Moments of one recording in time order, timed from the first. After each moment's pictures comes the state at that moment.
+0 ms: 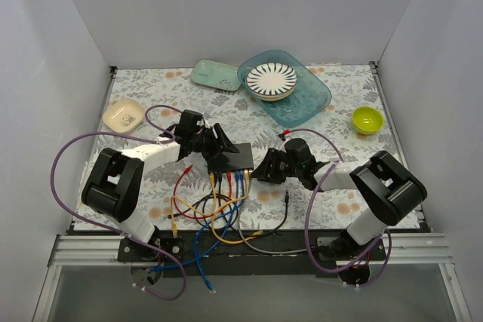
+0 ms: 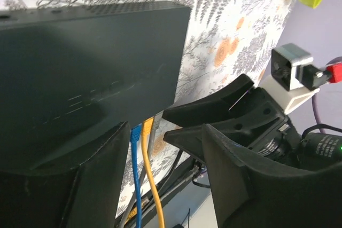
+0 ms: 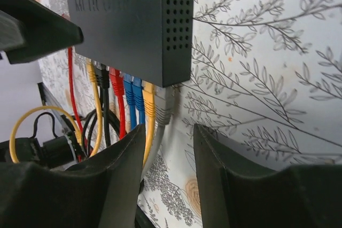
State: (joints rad) left arm -0.41 1.61 0.85 -0.07 0.52 -0.95; right arm 0.67 1.56 0.51 0.39 -0.36 0.91
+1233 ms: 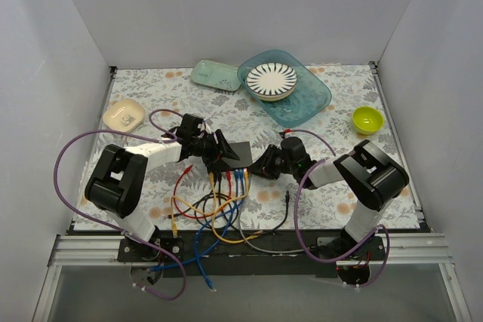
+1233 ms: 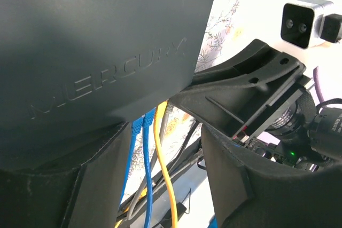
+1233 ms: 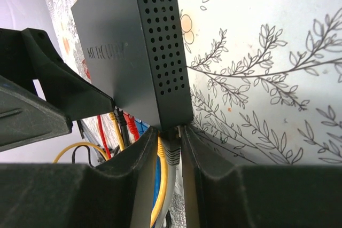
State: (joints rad) left arm -0.41 1.65 0.83 -0.11 0.59 -0.92; right arm 0.66 1.73 0.55 0.60 -0.32 1.13
